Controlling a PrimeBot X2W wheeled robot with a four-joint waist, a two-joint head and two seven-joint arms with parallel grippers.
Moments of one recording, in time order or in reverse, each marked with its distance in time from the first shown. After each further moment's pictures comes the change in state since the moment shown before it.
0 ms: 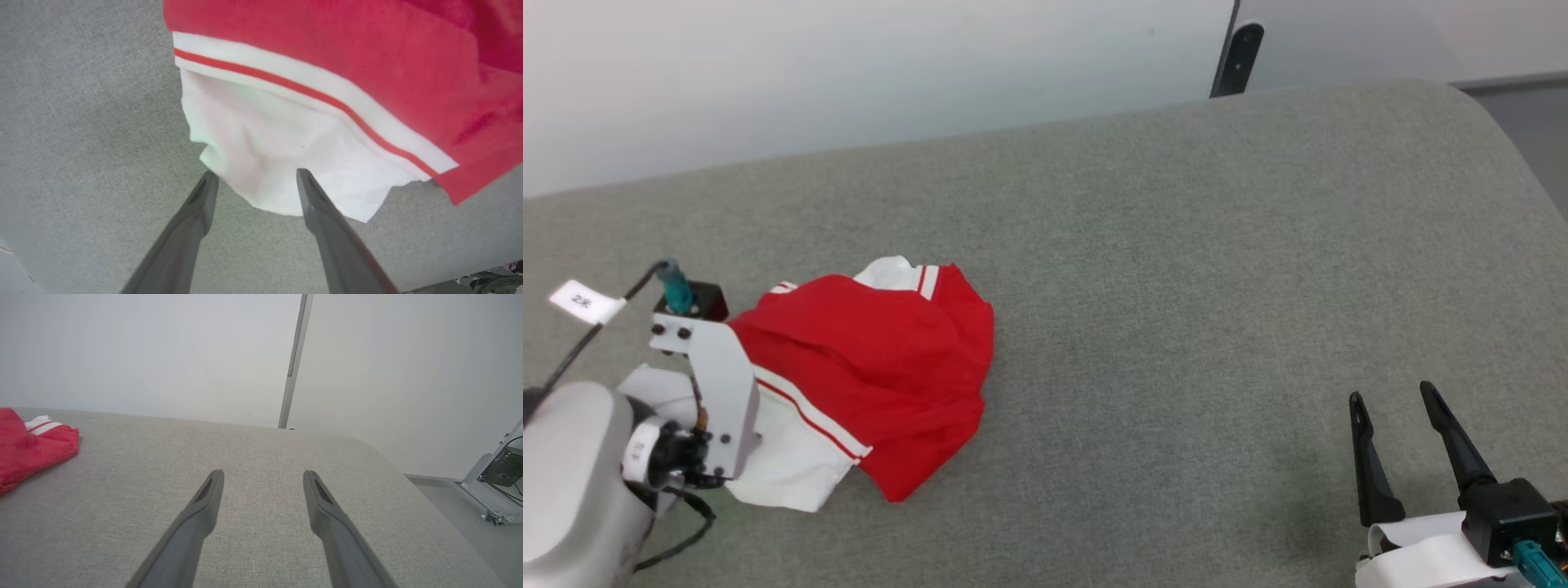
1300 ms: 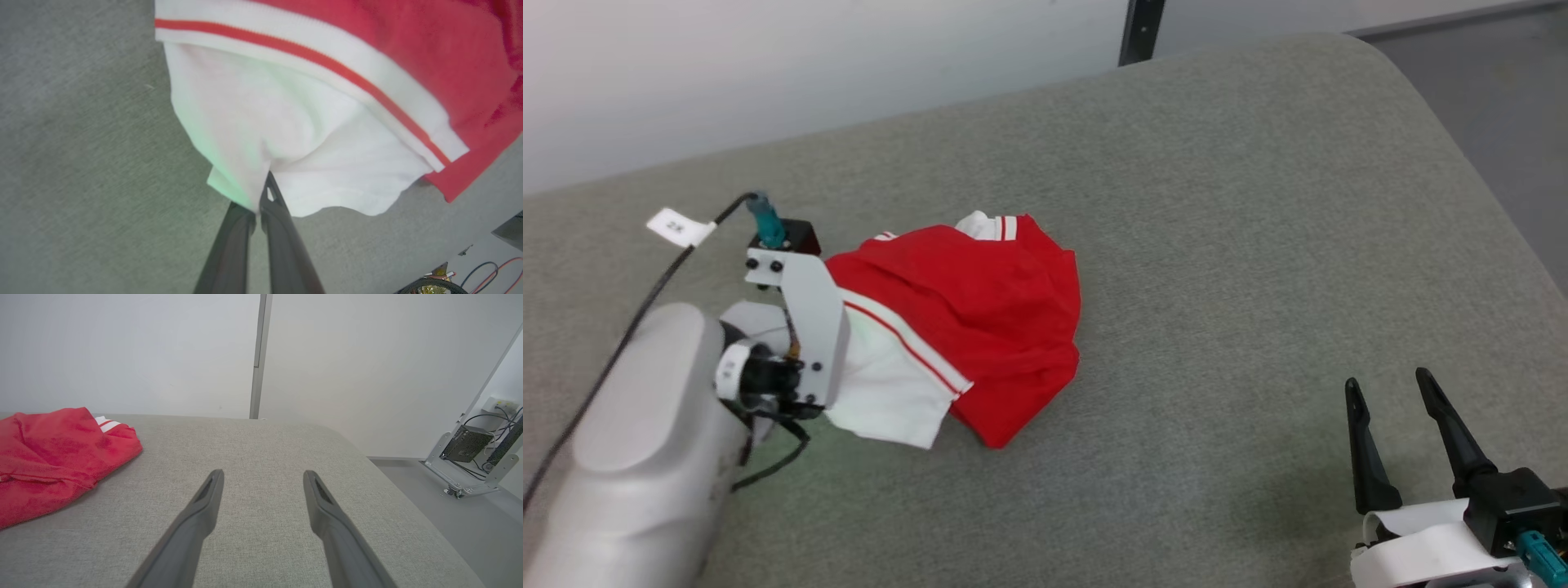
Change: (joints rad) left arm -0.203 -0.217 -0.016 0.206 -0.006 -0.019 0.014; right arm -0.017 0.000 0.017 -0.009 0.039 0.000 0.000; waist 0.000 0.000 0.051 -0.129
